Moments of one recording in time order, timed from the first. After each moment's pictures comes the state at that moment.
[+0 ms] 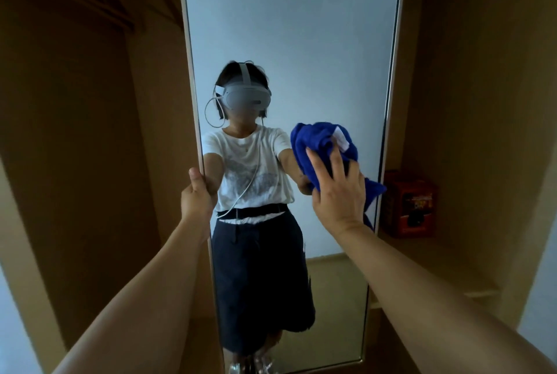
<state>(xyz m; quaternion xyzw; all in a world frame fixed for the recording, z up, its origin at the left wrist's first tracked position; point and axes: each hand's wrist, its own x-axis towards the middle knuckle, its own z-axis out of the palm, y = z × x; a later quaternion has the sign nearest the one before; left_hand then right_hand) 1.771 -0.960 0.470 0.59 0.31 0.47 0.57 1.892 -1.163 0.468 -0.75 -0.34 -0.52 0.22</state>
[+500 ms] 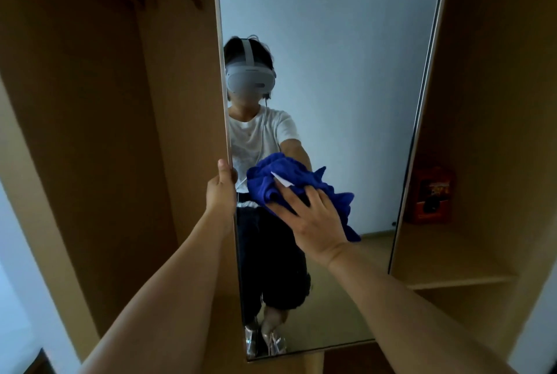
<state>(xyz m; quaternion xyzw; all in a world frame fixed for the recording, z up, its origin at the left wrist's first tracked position) 1.767 -0.947 0.453 0.63 0.30 0.42 0.58 1.856 -1.105 0.397 -0.66 -0.51 -0.55 0.09</state>
